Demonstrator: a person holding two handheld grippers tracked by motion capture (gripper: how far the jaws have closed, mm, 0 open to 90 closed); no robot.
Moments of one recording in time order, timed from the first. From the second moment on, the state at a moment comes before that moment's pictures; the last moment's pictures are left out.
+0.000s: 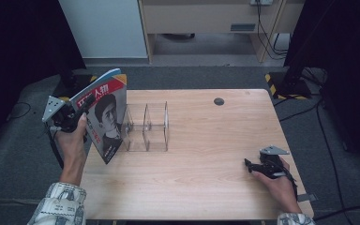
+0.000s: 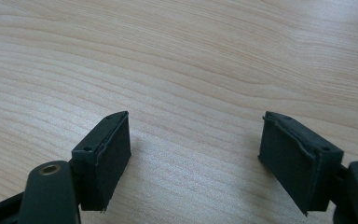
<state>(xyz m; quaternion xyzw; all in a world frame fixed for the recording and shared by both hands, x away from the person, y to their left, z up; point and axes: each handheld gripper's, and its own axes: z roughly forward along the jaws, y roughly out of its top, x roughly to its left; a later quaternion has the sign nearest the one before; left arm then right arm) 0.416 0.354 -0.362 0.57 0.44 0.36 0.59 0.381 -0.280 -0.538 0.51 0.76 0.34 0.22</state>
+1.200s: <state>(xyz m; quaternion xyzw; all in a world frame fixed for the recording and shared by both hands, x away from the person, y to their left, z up) 0.389 0.358 -0.401 0.54 0.45 0.36 0.61 0.380 -0.280 -0.538 0.51 0.76 0.34 0.22</state>
